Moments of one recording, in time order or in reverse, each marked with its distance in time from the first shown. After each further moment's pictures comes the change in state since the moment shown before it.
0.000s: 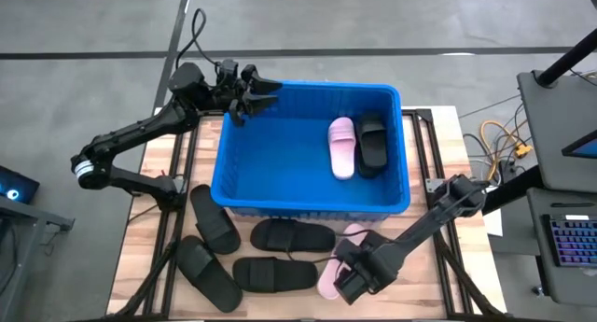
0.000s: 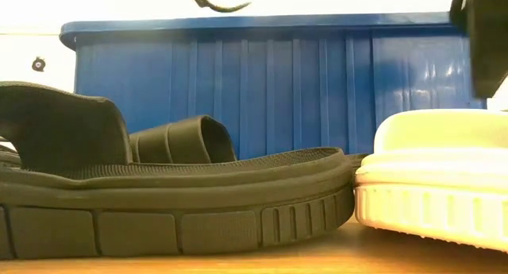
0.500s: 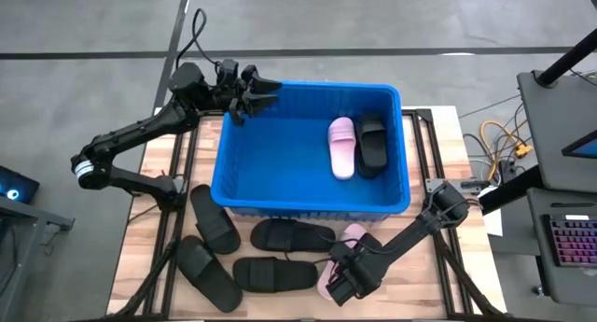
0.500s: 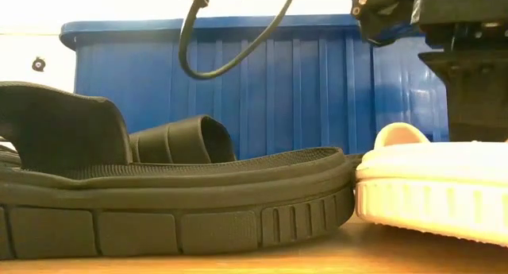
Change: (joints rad) left arm 0.000 0.000 0.001 0.000 -0.002 -0.026; right arm -0.011 0.144 0.013 -0.010 0.041 0.055
